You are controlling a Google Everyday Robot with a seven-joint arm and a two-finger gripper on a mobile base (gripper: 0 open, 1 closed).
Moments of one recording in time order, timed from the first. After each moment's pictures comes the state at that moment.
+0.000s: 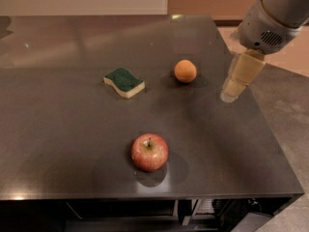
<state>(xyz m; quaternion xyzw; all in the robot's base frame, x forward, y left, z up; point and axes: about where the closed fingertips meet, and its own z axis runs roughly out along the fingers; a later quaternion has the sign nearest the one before) 0.523 -0.175 0.957 -0.59 0.78 0.01 0.20</state>
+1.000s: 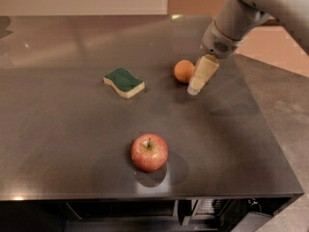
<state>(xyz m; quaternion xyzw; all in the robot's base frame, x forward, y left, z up) 0.626 -0.132 0.882 -0.58 0.79 0.05 0.20</state>
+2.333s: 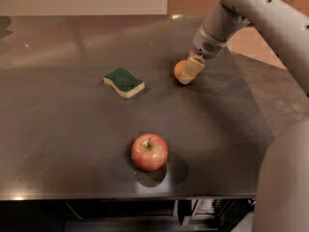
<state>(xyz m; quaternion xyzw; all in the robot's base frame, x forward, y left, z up) 0.670 -0.114 0.849 -0.57 0.80 0.09 0.18</state>
